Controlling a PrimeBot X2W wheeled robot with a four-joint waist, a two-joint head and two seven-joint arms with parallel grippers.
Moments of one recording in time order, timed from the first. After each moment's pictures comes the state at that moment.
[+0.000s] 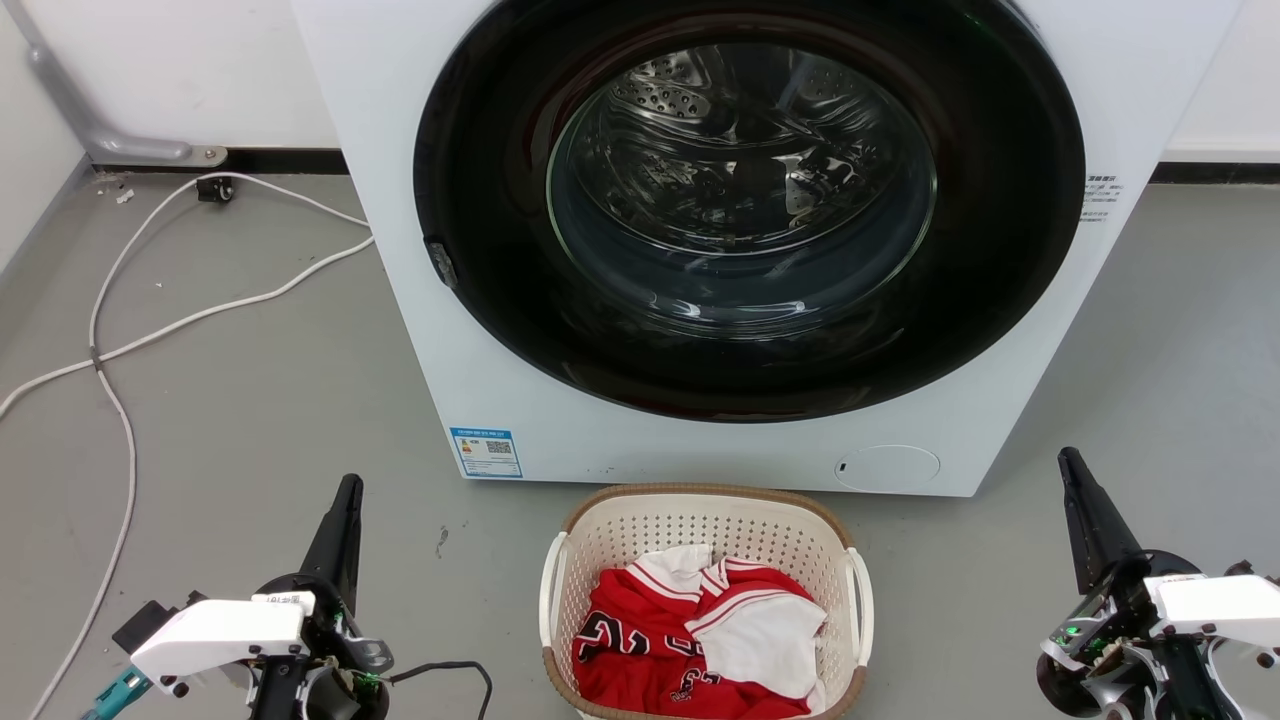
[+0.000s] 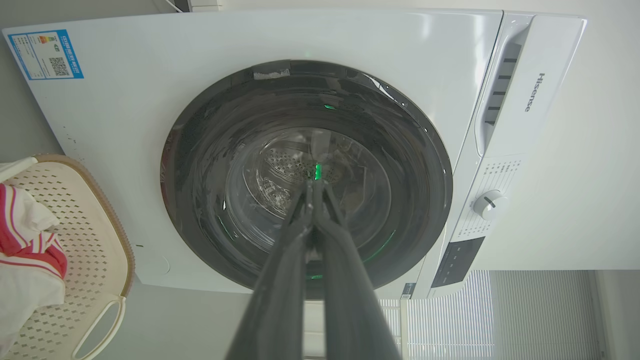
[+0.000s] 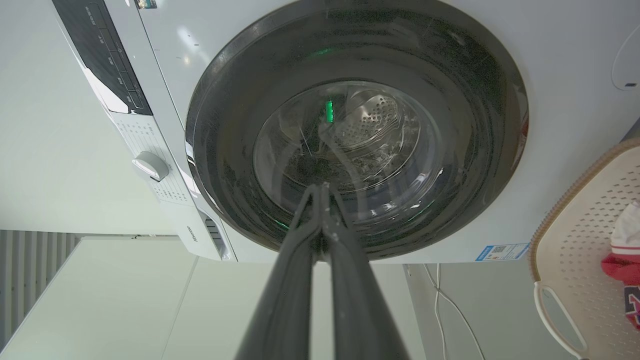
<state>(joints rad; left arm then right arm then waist) -0.10 0.05 0.11 0.24 -1.61 -0.13 0.11 -0.10 -0.05 -0.11 0.24 1.62 0.13 0.11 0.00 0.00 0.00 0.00</state>
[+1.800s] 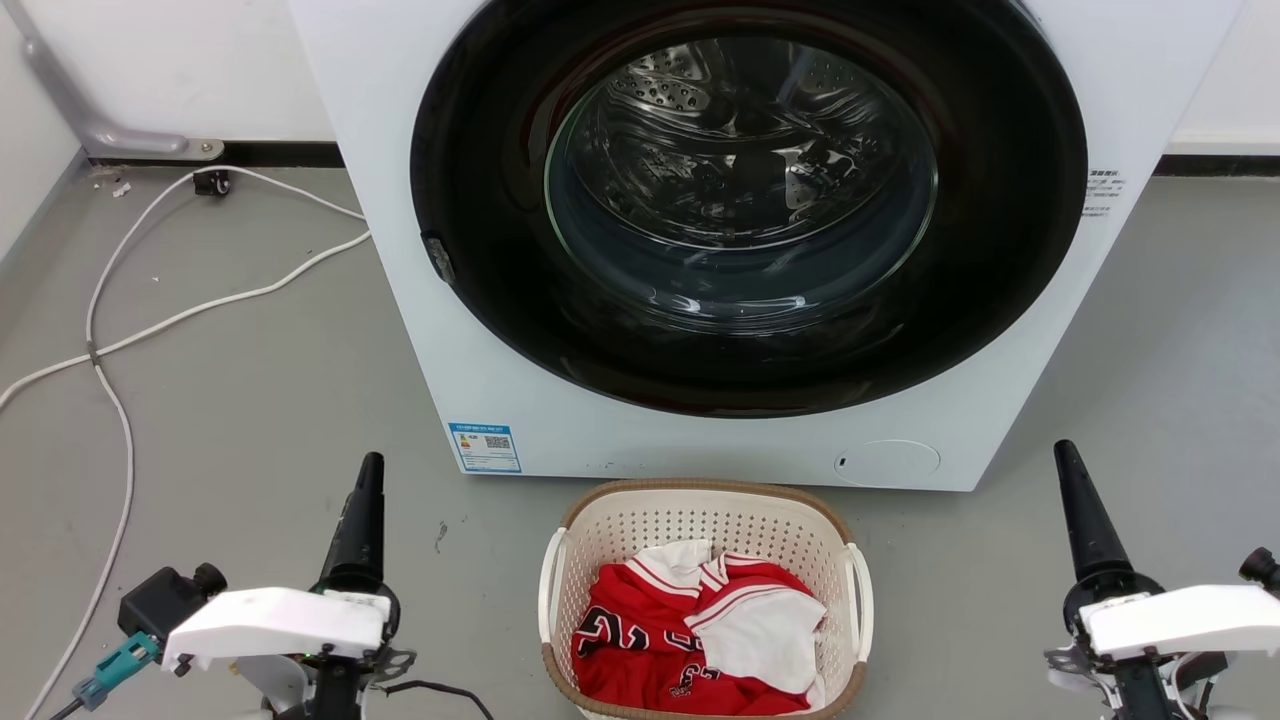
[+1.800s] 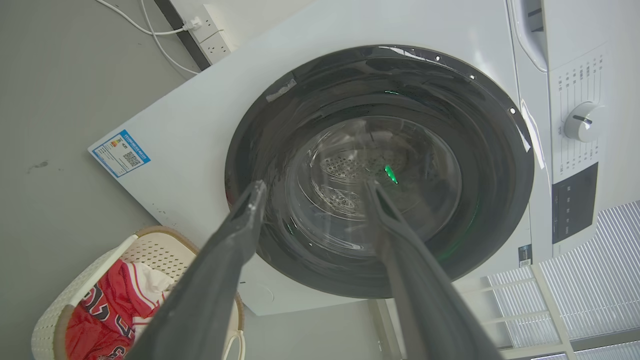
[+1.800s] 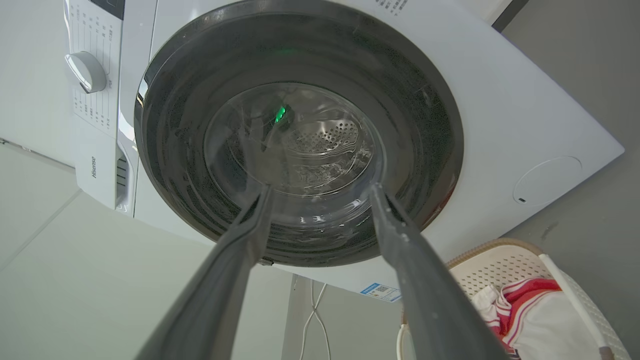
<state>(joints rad) -0.08 0.05 0.05 0.16 -1.17 -0.08 0.00 -0.05 -0.05 -0.08 0.15 1.12 0.13 0.00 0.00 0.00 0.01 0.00</state>
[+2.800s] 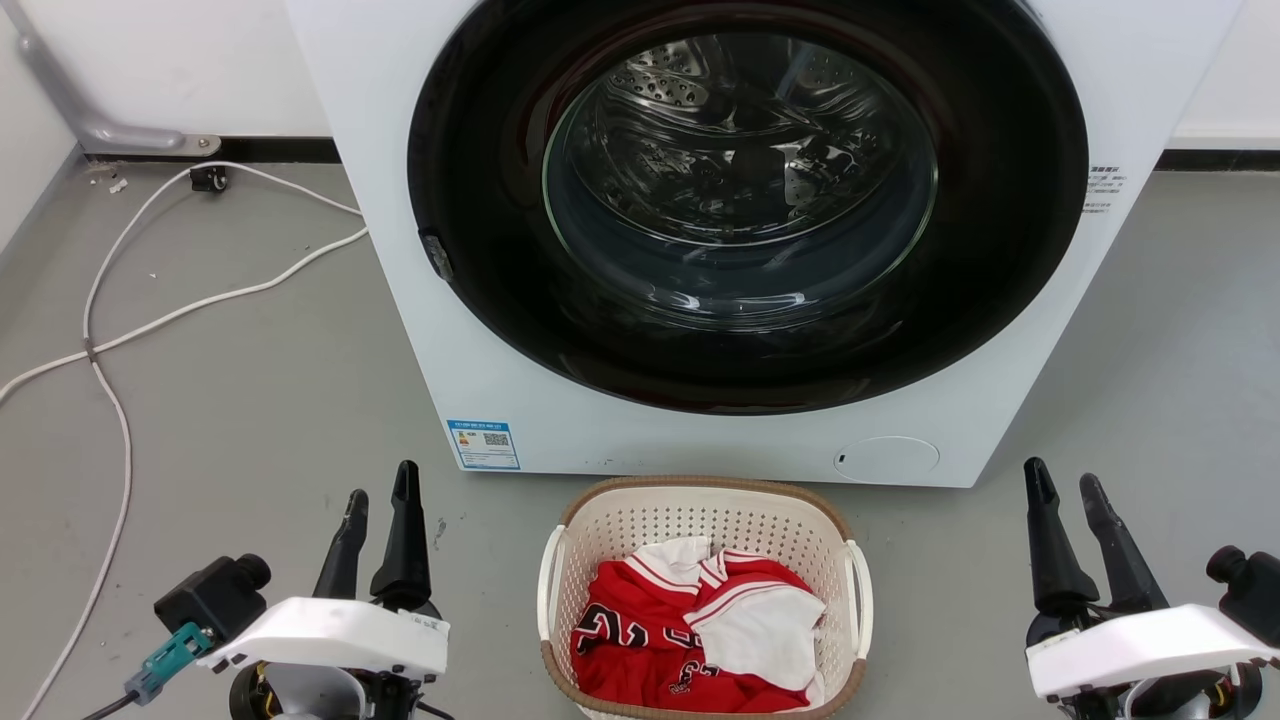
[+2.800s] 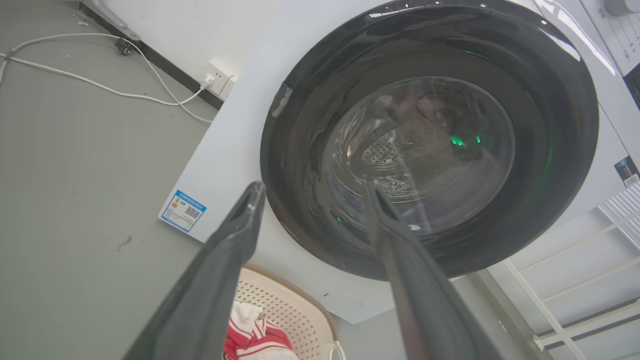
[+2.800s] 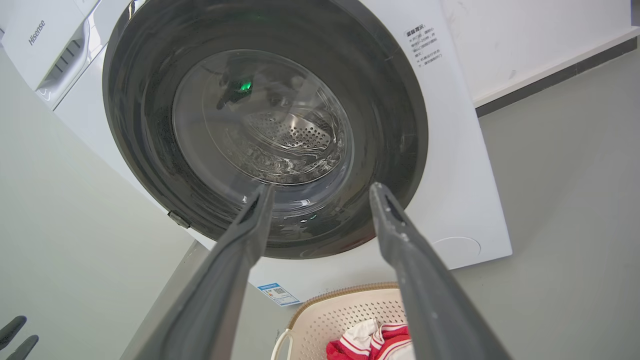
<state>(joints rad) -0.04 0.05 -0.03 0.12 -0.76 -0.03 -0.11 0.01 -0.05 -0.04 0.08 0.59 0.13 -0.11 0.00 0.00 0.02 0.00</state>
